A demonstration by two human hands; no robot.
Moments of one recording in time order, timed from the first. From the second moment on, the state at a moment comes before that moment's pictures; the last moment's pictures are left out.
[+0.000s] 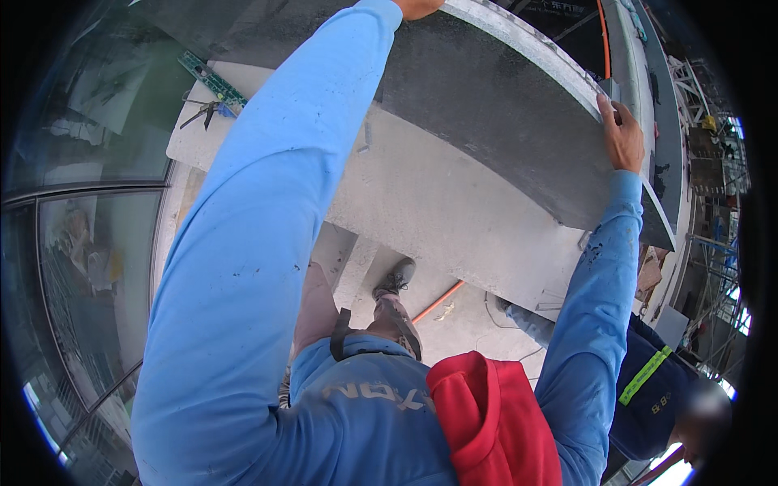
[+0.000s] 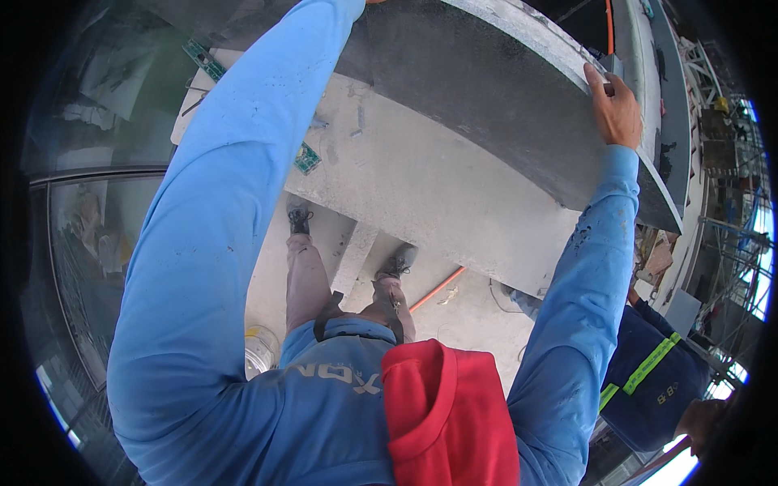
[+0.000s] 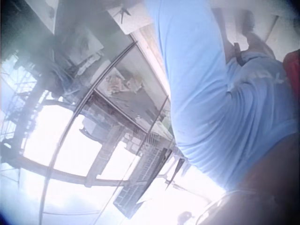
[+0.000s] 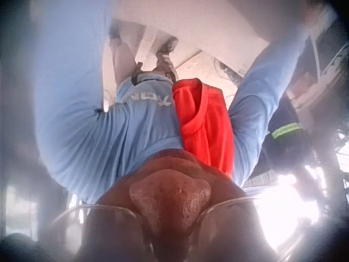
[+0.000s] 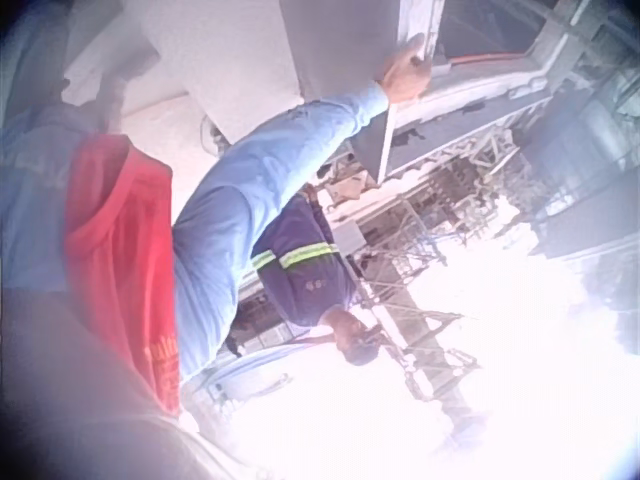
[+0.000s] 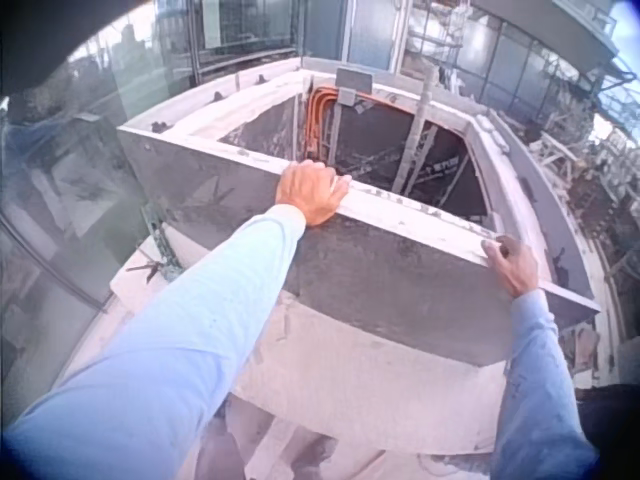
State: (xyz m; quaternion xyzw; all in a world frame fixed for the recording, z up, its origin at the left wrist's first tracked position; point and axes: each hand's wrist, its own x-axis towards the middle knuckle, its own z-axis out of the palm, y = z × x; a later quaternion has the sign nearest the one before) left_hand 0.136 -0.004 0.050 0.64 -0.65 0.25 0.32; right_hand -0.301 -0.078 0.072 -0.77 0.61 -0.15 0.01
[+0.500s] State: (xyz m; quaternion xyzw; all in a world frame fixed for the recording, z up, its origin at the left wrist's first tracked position) left_hand 0.249 -0.029 0.107 0.34 -0.94 -0.08 0.00; right_hand -0.143 -0.046 0.067 -0.80 0.59 0.05 -0.06
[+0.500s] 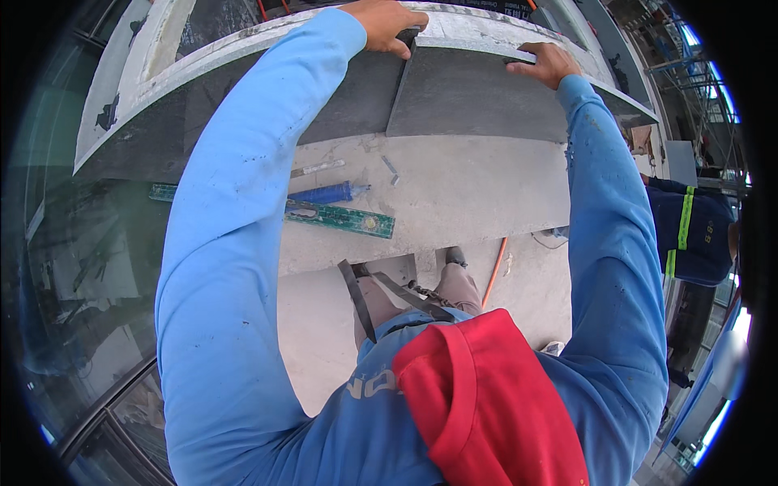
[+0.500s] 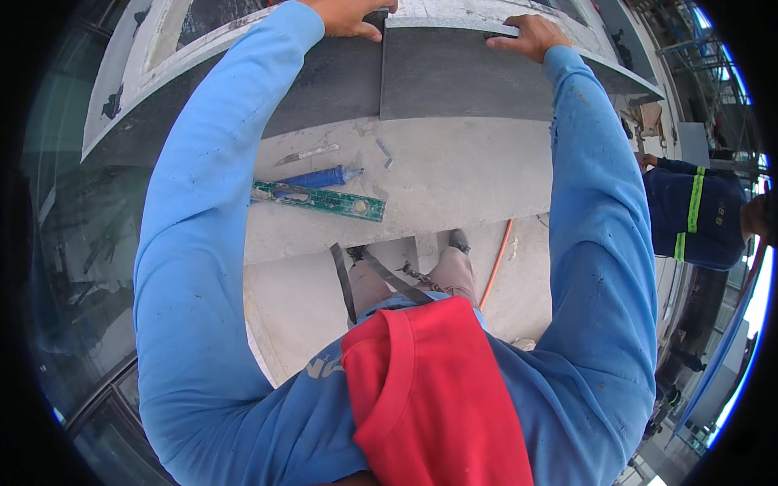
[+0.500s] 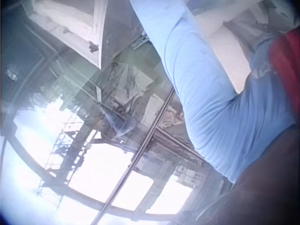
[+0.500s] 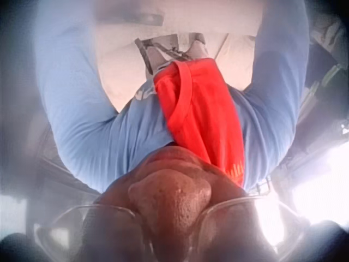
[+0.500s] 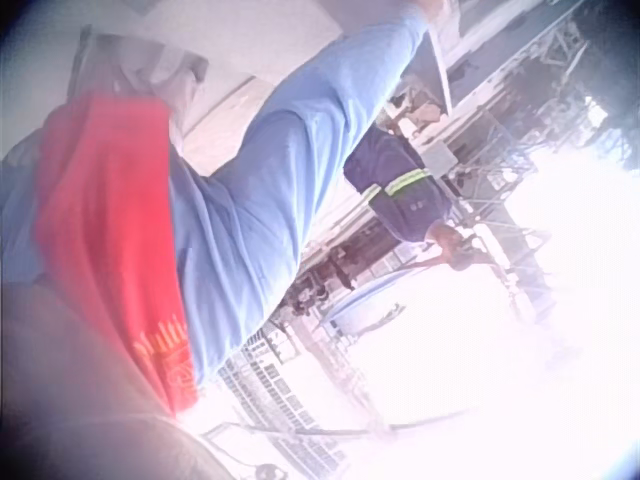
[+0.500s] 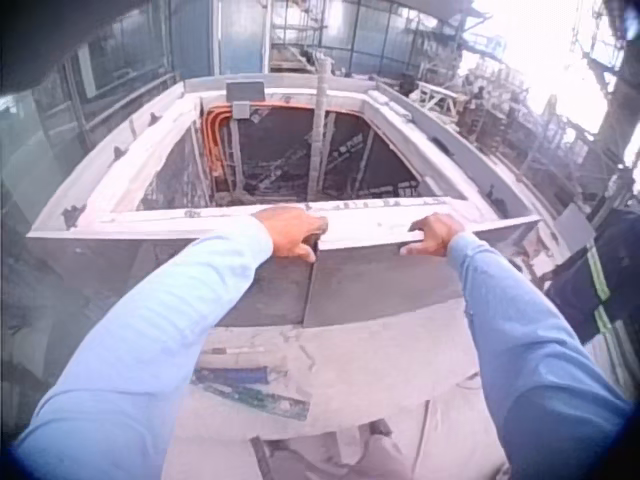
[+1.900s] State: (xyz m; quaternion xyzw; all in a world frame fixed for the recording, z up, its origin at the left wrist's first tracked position) left_hand 0.251 -0.051 0.086 0.17 -0.98 0.10 0.00; right_hand -0.120 -0.026 0.086 -0.79 0.60 -0.03 -0.09
